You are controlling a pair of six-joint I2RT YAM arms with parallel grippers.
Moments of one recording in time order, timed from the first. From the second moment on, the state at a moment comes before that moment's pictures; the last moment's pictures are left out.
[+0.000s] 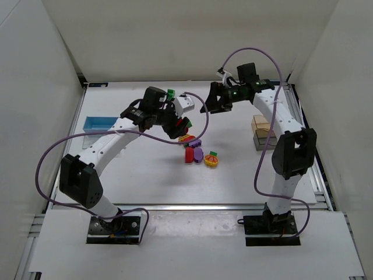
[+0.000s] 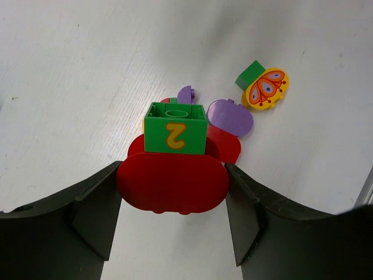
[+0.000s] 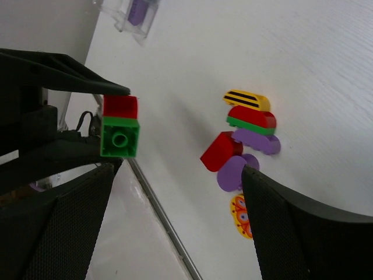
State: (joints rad) left arm -0.52 1.56 1.38 -0.53 0.45 0.45; right arm 0.27 1.89 1.77 -0.77 -0.88 0.15
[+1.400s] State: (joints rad) left arm -0.58 1.66 1.49 -0.46 0.36 0.43; right arm 0.38 1.95 1.76 -0.72 -1.06 0.20
